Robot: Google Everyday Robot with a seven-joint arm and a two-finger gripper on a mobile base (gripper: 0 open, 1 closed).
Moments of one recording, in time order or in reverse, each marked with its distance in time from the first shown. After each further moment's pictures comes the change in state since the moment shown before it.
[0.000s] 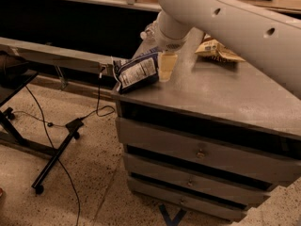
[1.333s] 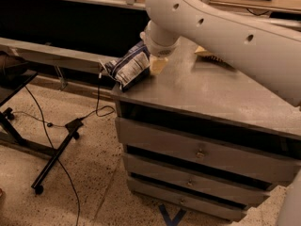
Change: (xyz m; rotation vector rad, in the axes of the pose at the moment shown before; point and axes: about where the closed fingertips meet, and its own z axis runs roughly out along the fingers) arm -0.018 0.003 0.029 -0.004 -0.006 -0.081
